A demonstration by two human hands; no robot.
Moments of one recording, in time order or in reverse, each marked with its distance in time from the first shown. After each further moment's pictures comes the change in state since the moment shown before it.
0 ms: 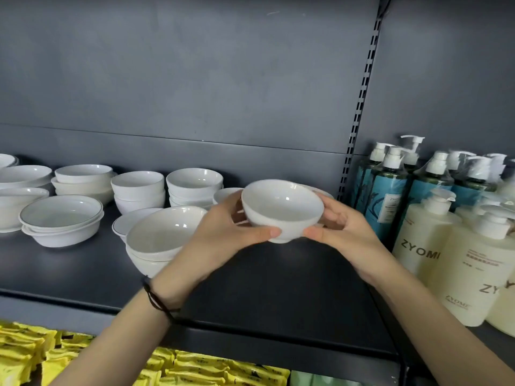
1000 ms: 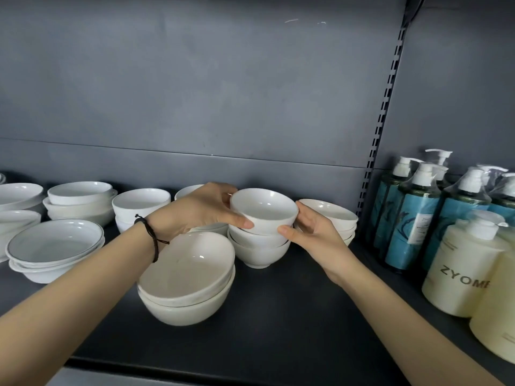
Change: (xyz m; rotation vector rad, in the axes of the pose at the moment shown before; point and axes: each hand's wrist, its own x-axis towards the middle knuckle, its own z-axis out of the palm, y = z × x) left_hand 0.102 -0.007 -0.090 0.363 -0.252 -0.138; right_hand 0.078 0.033 0.062 0.032 0.063 0.054
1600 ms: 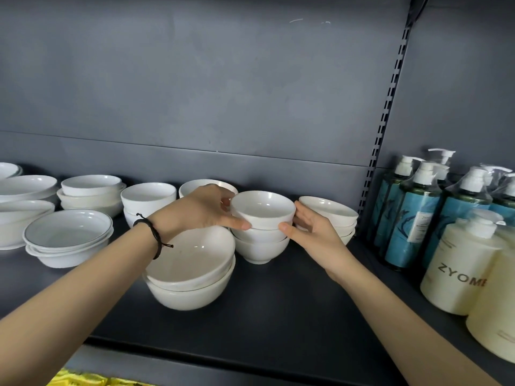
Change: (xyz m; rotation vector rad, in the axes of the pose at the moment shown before) left_hand -0.009 -0.009 0.002 0.331 0.059 0.002; right_hand -0.003 0.005 0.000 -0.085 -0.001 0.026
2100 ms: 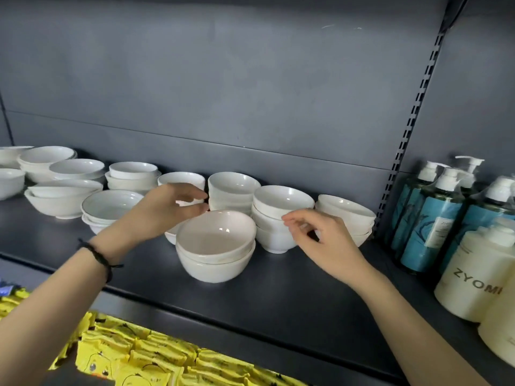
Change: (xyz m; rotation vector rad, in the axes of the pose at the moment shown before) left_hand -0.093 -0.046 -0.027 -0.043 0.361 -0.054; right_hand -0.035 -0.032 0.013 -0.439 -0.036 -0.342
